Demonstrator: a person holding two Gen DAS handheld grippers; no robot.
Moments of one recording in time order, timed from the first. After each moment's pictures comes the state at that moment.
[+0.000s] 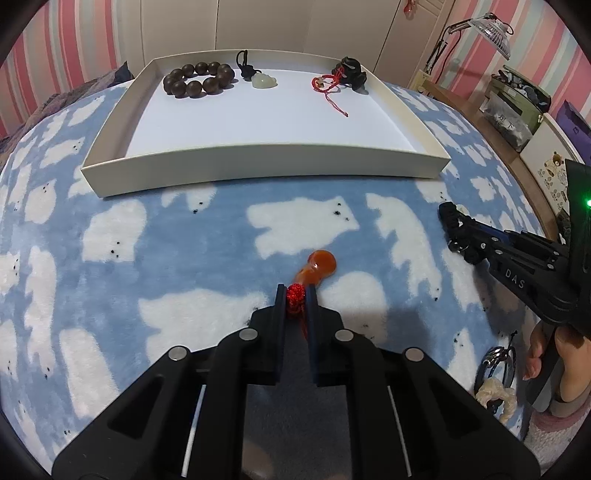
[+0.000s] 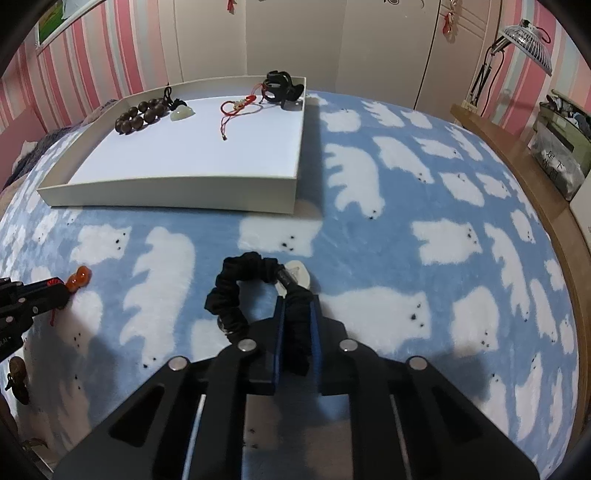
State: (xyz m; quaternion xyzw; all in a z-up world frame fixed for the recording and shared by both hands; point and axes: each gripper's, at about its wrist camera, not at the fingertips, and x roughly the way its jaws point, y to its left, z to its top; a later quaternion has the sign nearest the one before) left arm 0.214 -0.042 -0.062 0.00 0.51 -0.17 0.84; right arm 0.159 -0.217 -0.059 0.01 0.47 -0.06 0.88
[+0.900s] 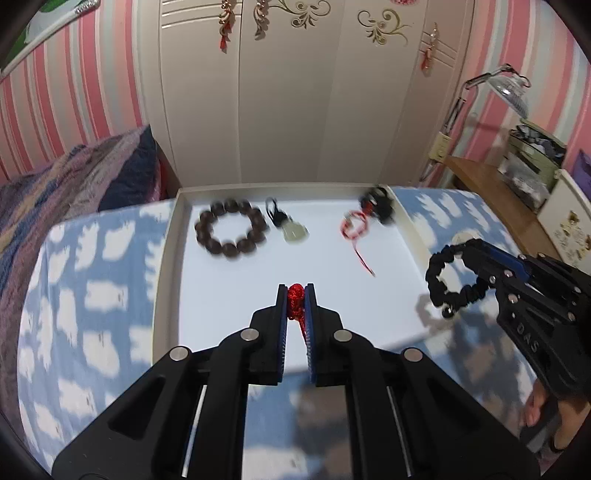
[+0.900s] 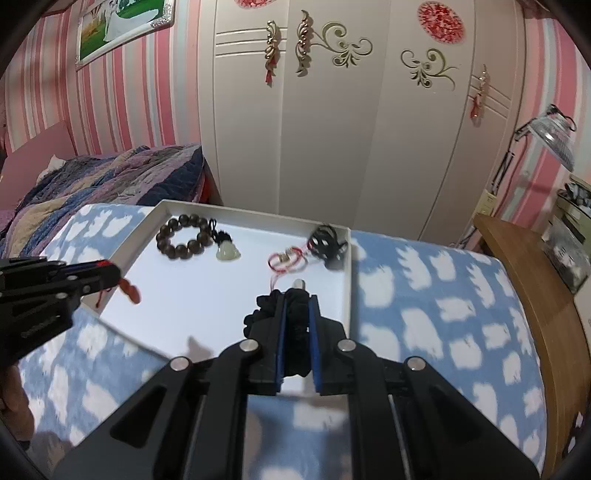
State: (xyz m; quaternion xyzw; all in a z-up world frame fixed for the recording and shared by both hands) left arm 0.316 -0.040 0.048 0.01 0.42 -0.12 0.90; right arm 0.246 -0.178 0.050 -0.02 0.36 -0.01 0.93
